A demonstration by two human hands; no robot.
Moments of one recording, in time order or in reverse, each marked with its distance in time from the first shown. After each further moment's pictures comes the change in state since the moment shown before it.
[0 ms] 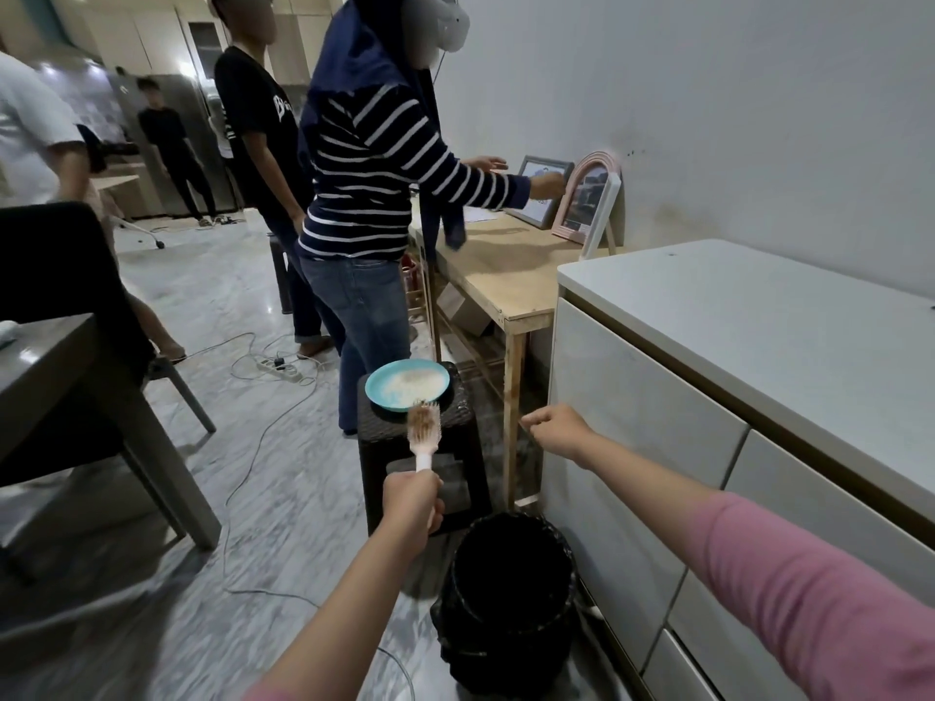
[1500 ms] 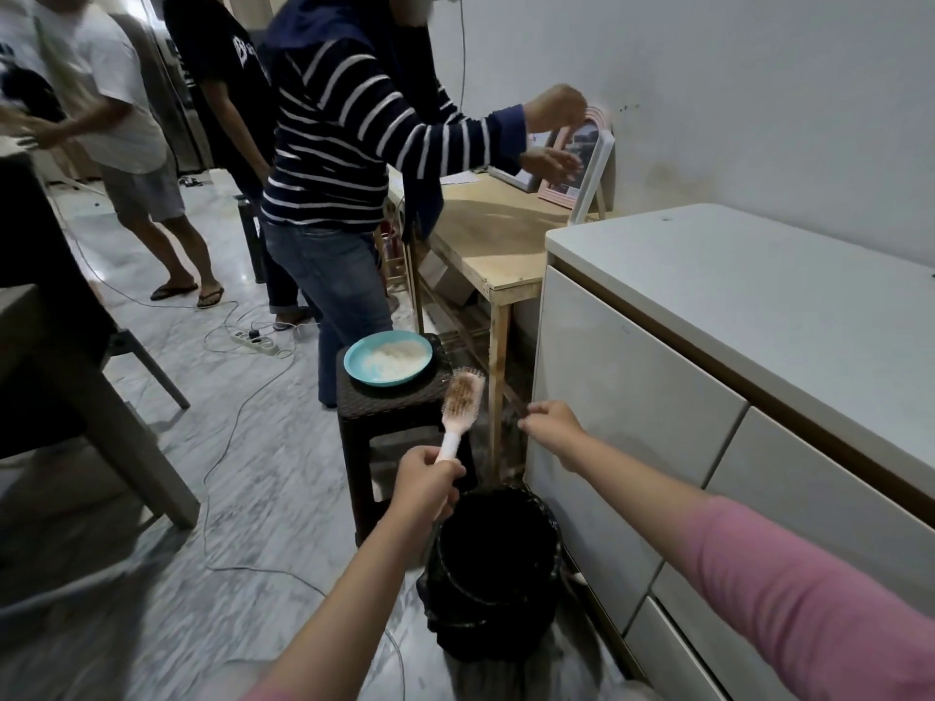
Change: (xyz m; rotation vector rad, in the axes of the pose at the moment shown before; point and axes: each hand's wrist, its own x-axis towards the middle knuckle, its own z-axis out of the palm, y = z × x) left_hand 0.000 -0.012 0.023 0.152 -0.183 0.150; right_hand 0.018 0.035 0.019 0.256 0.045 0.215
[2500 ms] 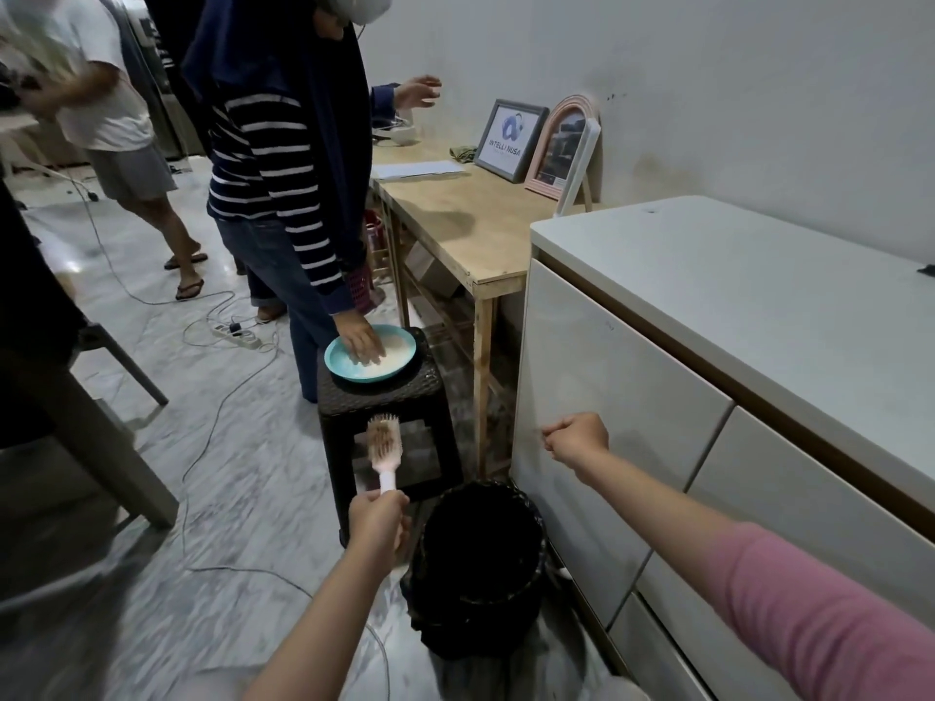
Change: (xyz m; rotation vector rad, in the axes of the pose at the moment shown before) left_hand 0.022 -0.048 -0.014 -0.180 0.197 -0.240; right_hand 0.016 0.044 -0.028 0.041 0.313 0.060
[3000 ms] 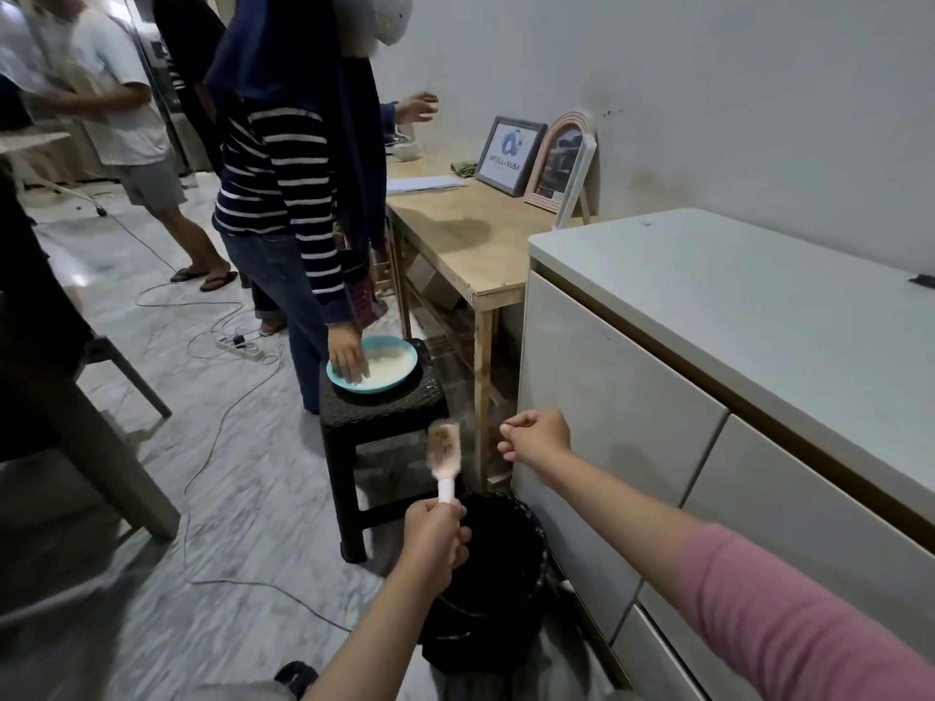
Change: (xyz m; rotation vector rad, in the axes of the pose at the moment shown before) left_hand -0.044 -0.004 0.044 -0.026 -0.182 0.005; right_hand -0.046 -0.040 0.021 0.197 -0.112 -0.076
